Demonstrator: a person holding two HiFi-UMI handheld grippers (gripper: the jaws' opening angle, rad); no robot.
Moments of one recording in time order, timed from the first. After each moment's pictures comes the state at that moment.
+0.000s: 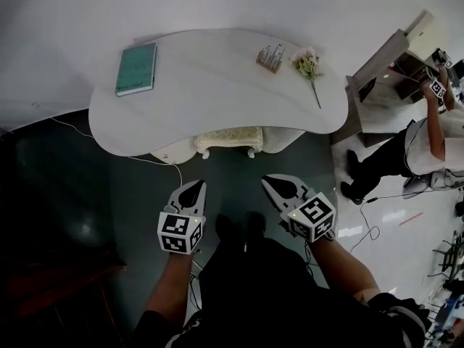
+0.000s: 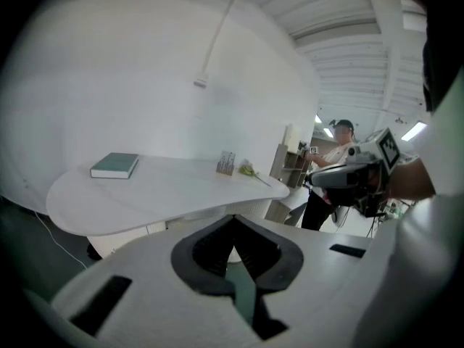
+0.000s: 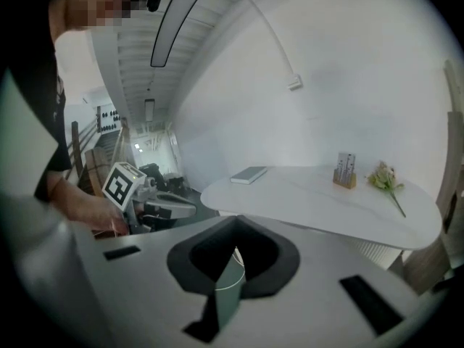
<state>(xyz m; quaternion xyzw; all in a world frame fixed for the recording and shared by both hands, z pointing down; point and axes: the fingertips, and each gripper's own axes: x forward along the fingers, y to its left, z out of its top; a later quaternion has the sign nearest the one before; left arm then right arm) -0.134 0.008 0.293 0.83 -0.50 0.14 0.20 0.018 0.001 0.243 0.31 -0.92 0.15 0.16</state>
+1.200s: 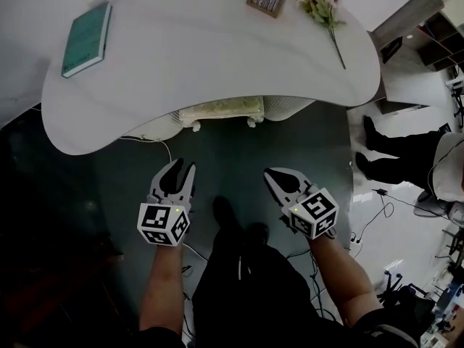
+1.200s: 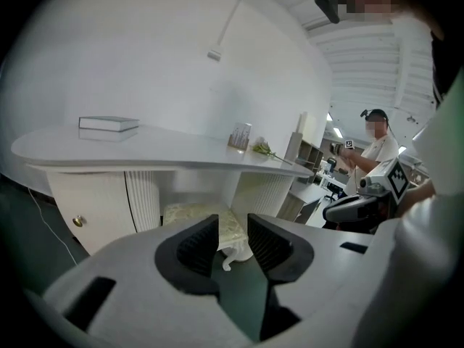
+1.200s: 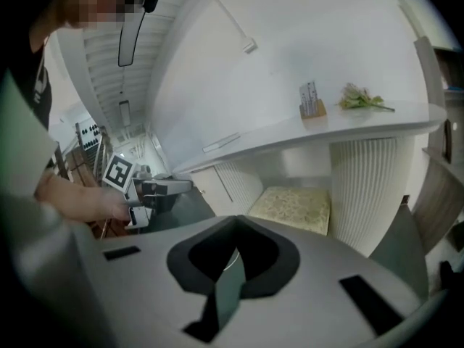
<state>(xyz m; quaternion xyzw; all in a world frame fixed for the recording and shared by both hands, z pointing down) -0.116 -0.070 0.465 0.82 -0.52 0.13 0.22 0.076 -0.047 0.469 0.33 -0.89 0.25 0.16</state>
